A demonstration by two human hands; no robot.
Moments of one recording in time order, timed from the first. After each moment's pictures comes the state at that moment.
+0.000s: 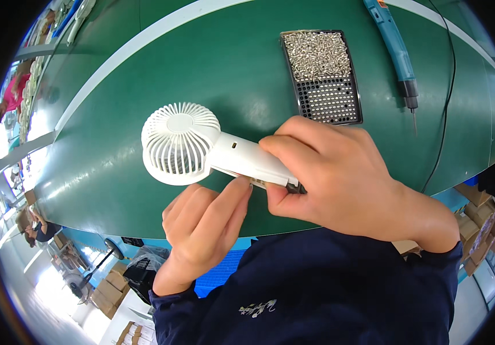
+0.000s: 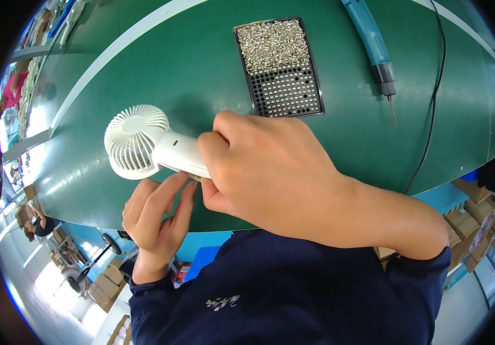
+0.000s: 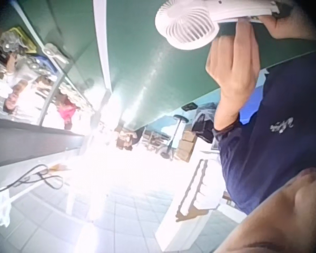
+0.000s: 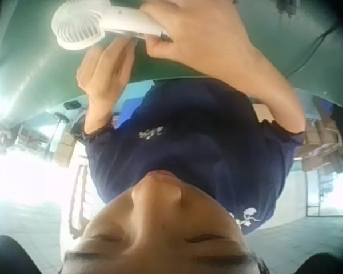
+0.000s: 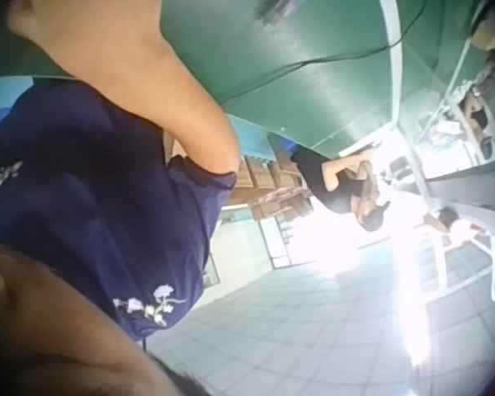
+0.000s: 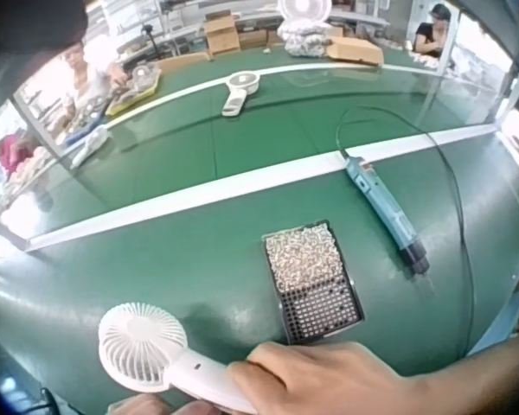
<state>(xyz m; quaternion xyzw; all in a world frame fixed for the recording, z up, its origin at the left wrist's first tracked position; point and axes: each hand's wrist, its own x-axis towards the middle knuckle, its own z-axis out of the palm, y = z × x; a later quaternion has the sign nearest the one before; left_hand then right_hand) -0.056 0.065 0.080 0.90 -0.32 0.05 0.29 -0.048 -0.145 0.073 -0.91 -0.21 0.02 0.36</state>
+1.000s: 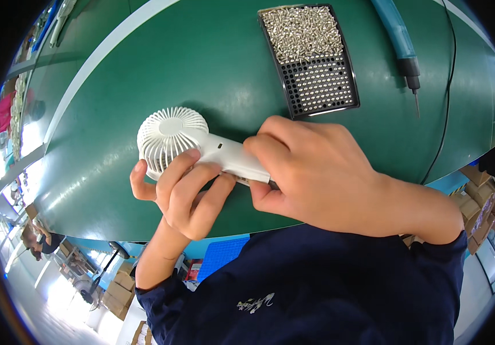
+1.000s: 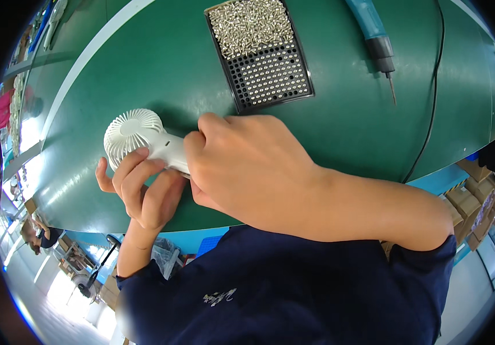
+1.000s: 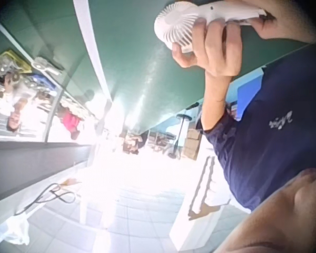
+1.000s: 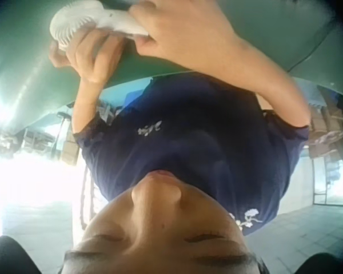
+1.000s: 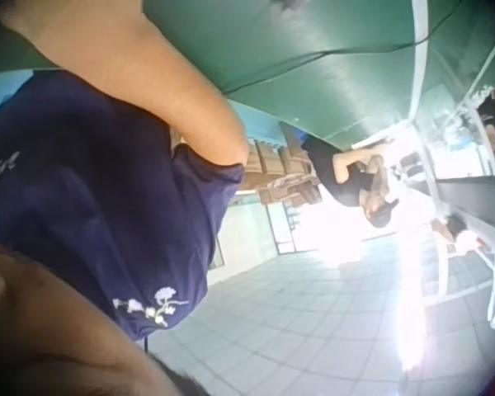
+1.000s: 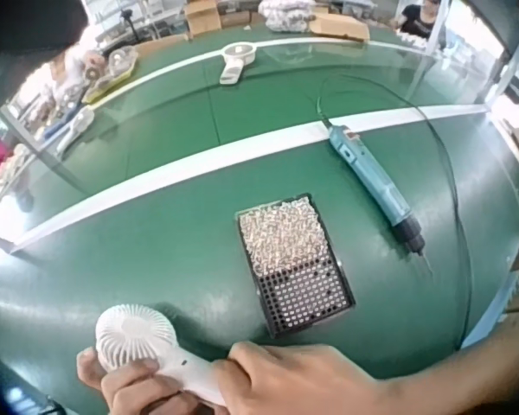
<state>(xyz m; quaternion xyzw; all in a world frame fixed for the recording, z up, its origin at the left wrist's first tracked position) -0.036 0.078 0.034 0.87 -0.41 0.22 0.17 -0.054 -0.136 0.056 -0.91 -0.19 0.08 0.36</state>
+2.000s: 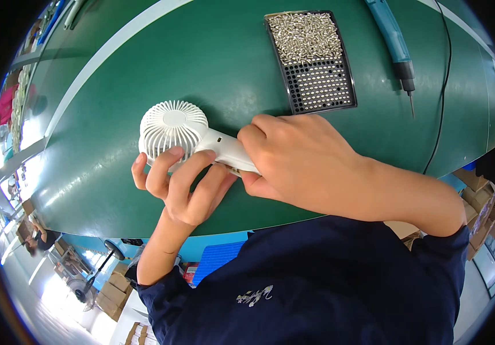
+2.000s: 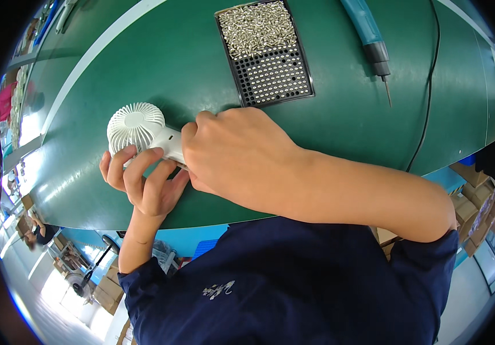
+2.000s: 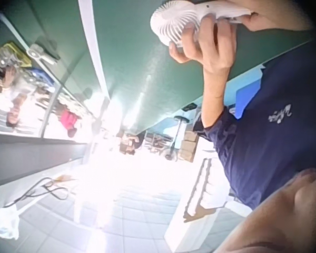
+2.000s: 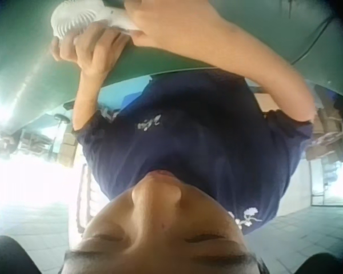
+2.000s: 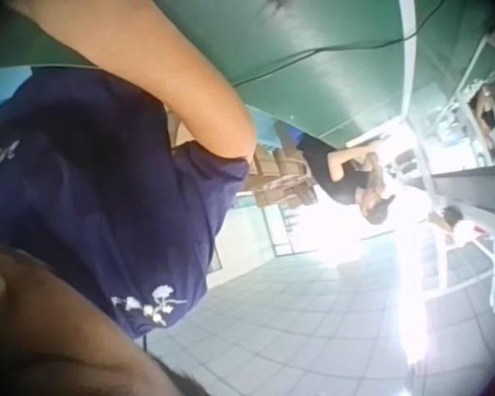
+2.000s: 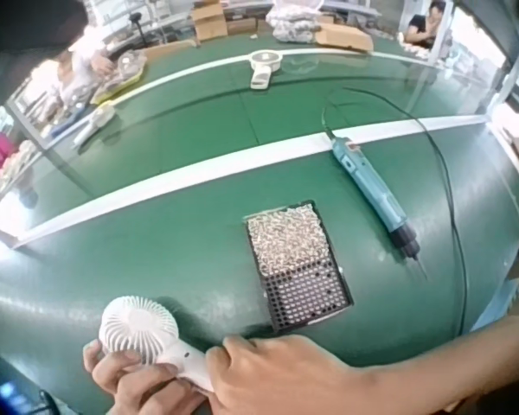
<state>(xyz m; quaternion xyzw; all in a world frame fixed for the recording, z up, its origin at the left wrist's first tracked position) -0.042 0.089 0.025 0.87 -0.39 0.25 0.15 -0.041 -0.127 0.052 -0.91 -0.27 0.06 0.30</state>
